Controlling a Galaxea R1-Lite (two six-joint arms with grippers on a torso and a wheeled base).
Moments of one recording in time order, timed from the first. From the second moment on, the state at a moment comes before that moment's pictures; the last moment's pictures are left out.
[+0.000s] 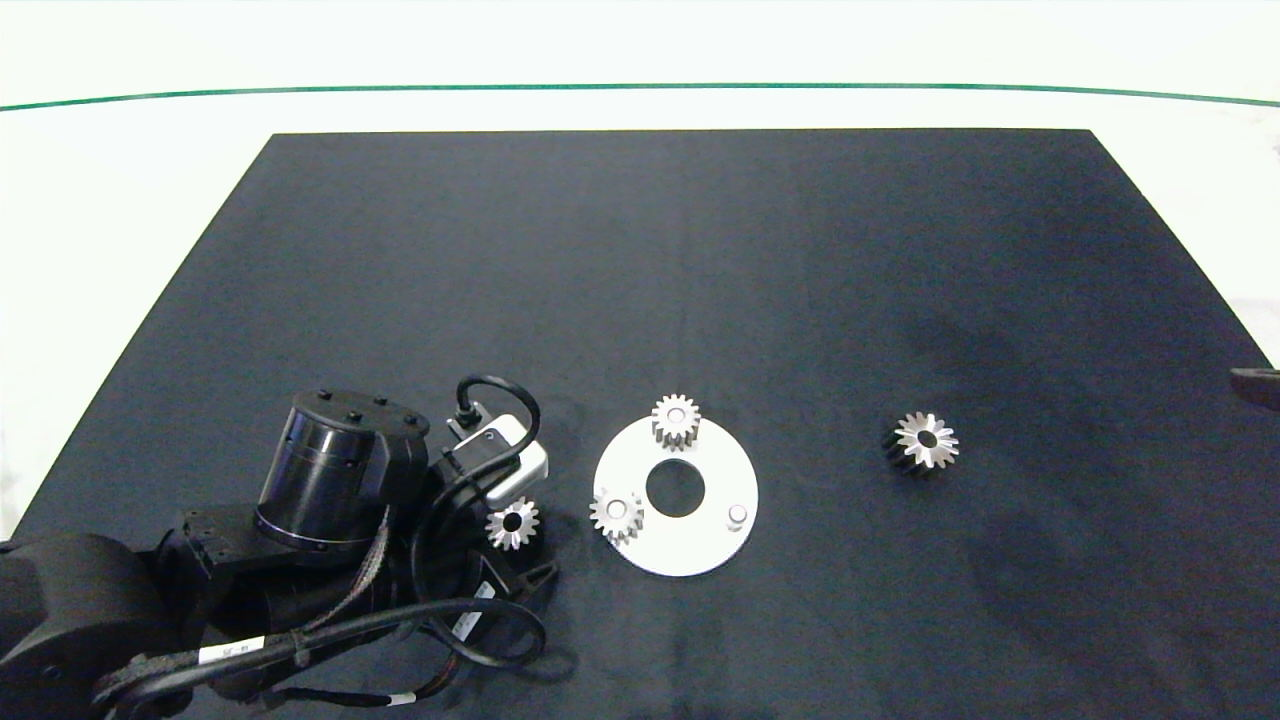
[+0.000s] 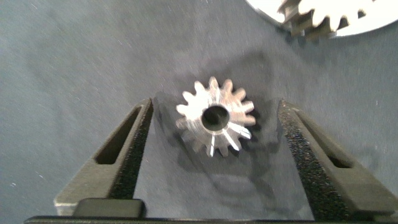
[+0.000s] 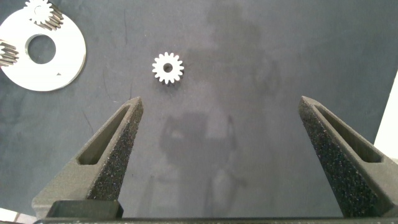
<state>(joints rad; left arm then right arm) -0.63 1.57 -0.65 -0.32 0.15 0.37 0.44 1.07 -1.28 0.63 -0.28 -0.11</state>
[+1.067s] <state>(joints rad) -0.63 1.57 -0.65 -0.32 0.15 0.37 0.44 1.07 -1.28 0.63 -0.28 -0.11</state>
